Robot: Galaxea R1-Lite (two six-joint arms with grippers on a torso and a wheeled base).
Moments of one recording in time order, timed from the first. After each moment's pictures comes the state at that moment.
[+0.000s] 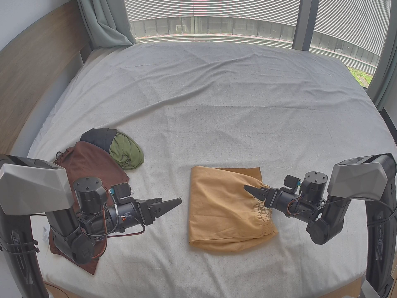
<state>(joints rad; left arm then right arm) -0.33 2.20 -0.42 -1.55 -0.56 -0.51 0.30 2.43 -0.66 -1.54 0.39 0.54</state>
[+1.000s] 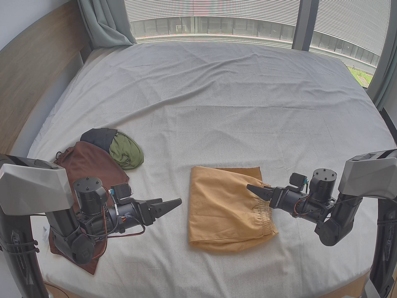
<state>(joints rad) -0.33 2.20 -0.42 -1.55 -0.56 -0.51 0.32 2.31 -0.56 -1.54 0.40 0.52</state>
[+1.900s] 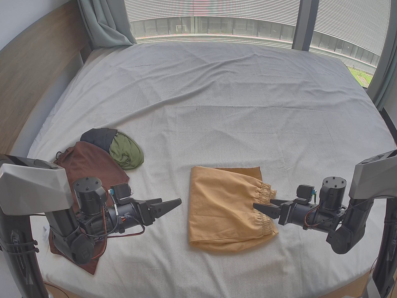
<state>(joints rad) -0.33 2.20 -0.41 -1.55 -0.56 -0.51 0.30 2.23 -0.37 -1.54 0.46 0.38</state>
